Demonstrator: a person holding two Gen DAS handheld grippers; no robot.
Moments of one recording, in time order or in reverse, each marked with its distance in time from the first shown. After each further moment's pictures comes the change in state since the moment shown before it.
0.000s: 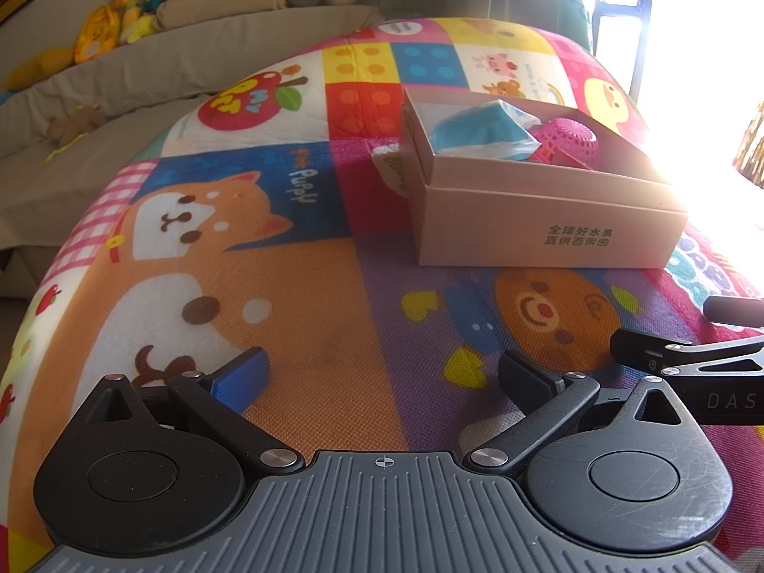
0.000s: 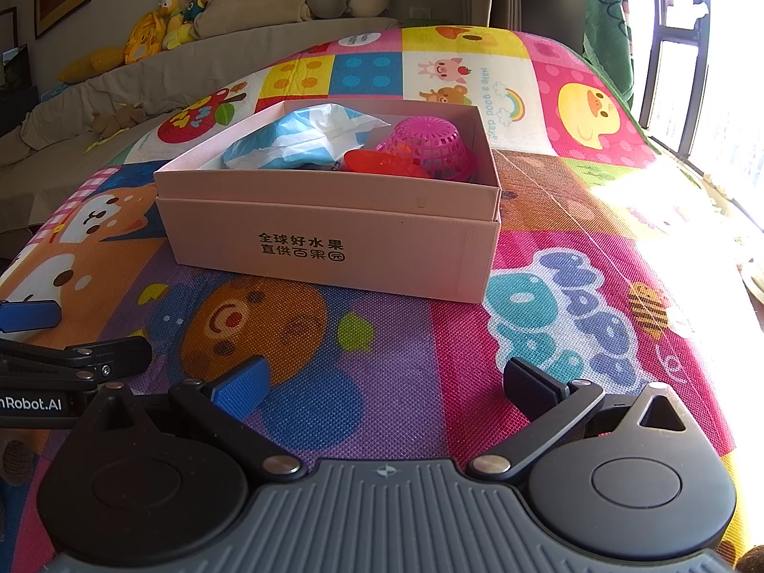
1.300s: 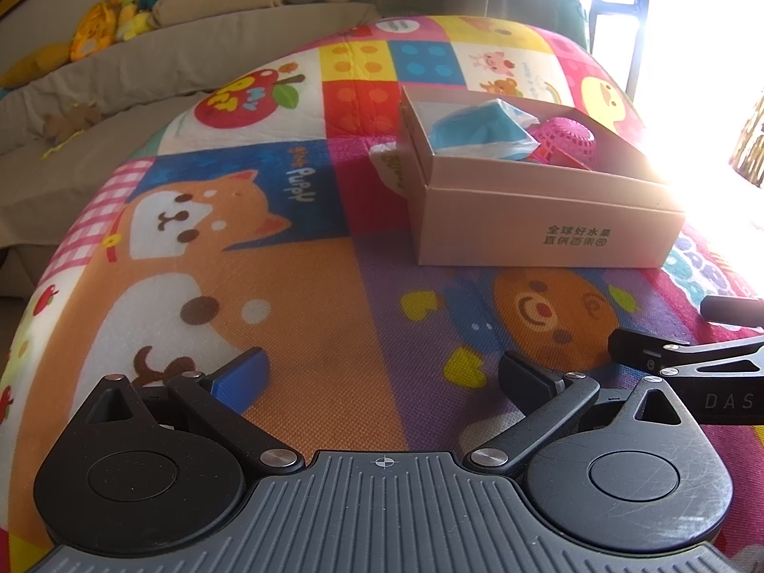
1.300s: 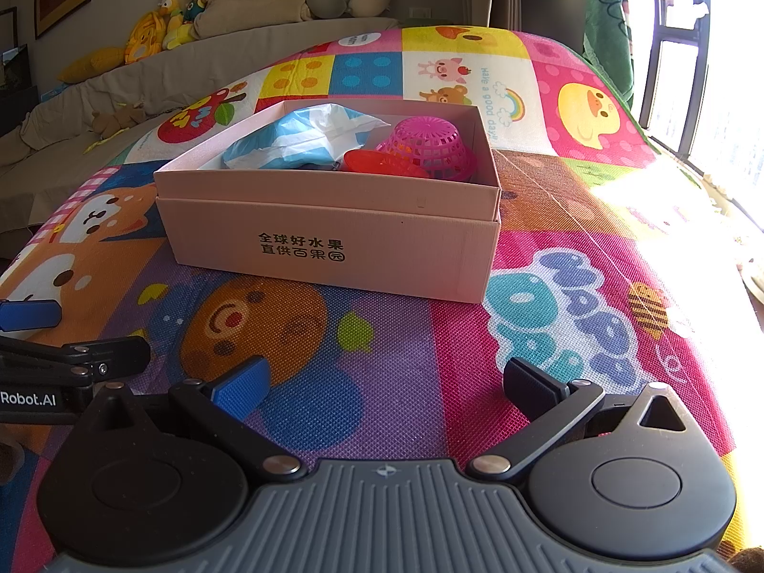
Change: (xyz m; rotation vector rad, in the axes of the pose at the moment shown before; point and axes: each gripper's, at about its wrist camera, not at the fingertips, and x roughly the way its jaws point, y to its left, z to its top) left arm 0.000 0.000 0.002 0.008 0.009 -0.007; right arm 0.000 0.000 0.000 0.000 0.000 0.000
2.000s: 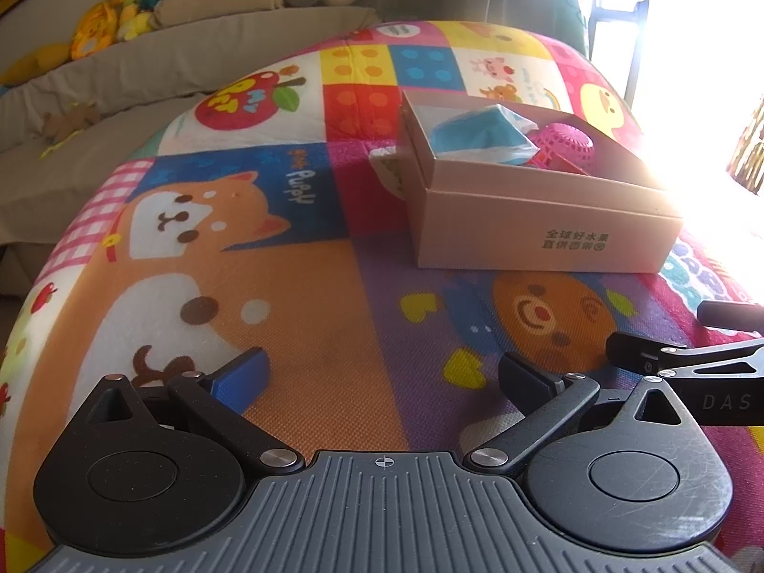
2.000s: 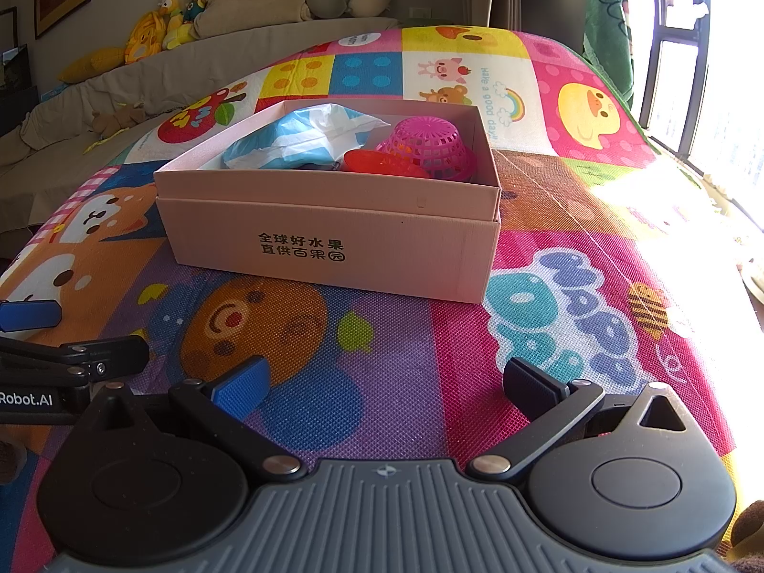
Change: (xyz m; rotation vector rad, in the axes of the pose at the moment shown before) left arm -0.001 0.003 -0.001 -0.014 -0.014 -0.012; right arm 0.000 0.000 0.000 0.000 0.000 0.000
